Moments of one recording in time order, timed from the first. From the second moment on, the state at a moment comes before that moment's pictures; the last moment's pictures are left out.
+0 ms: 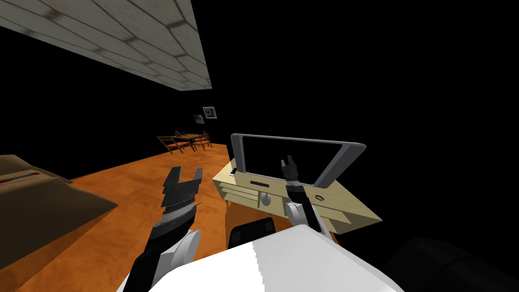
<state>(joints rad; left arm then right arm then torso) 0.54 0.02 0.00 -2.22 0.06 -0.60 -0.02 0.52 0.03 0.07 -2.26 0.03 -0.36 -0.09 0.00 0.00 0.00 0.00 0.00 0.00</state>
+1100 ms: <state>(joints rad) 0.54 0.02 0.00 -2.22 0.06 -0.60 -0.02 0.64 -0.26 0.13 -2.08 0.08 -0.20 0.00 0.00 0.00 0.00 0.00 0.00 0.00</state>
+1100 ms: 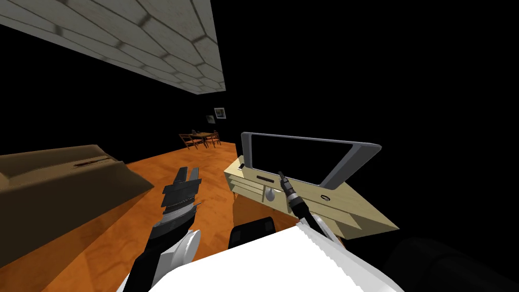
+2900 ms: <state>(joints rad) 0.54 0.02 0.00 -2.22 0.06 -0.60 -0.02 0.78 -0.56 0.25 -1.74 0.21 0.01 0.15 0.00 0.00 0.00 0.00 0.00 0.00</state>
